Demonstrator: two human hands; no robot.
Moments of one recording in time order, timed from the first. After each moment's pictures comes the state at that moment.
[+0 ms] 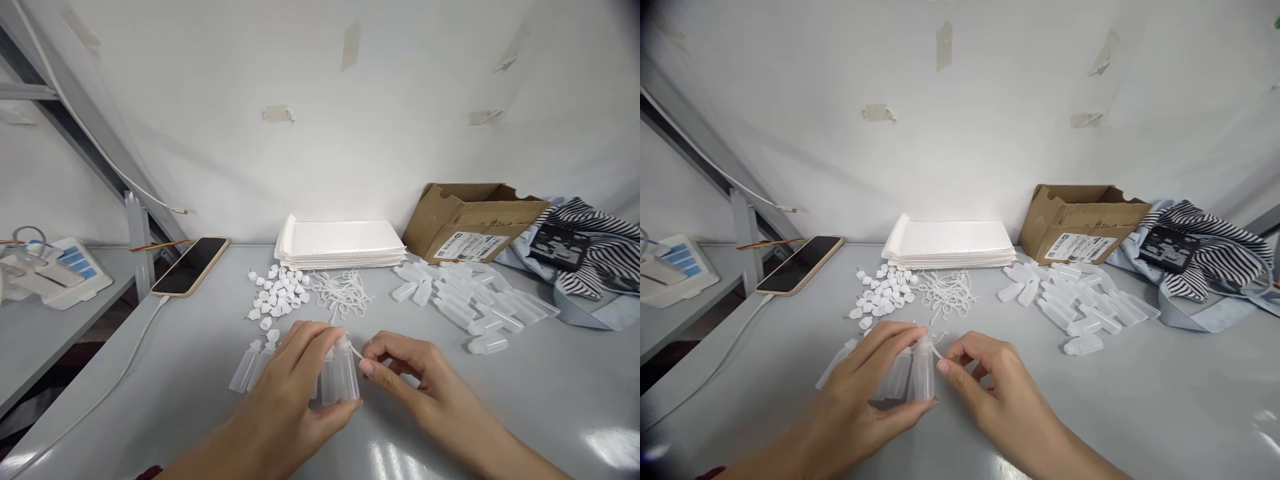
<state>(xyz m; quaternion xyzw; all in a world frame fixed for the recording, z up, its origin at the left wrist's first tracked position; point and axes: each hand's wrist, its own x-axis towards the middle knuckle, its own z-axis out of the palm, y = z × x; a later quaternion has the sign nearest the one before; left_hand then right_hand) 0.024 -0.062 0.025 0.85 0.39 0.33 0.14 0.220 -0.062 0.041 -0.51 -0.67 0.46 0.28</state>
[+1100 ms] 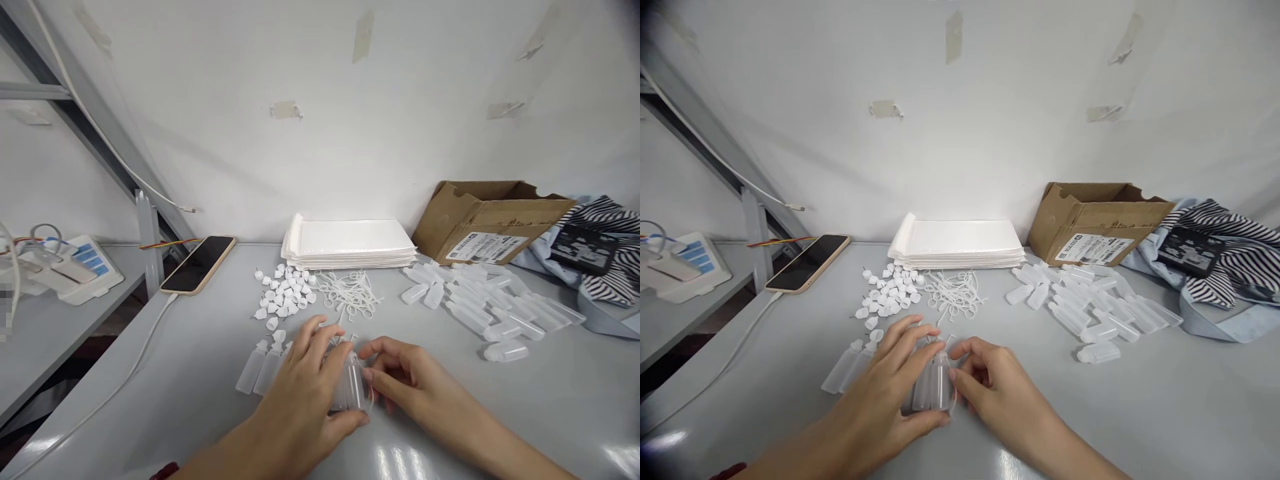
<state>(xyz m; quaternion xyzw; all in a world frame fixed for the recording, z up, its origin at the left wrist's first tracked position) 0.027 -0.060 -0.002 0.86 0.44 0.20 0.17 0.216 -0.051 0.019 -0.53 -0.60 0.57 0.21</state>
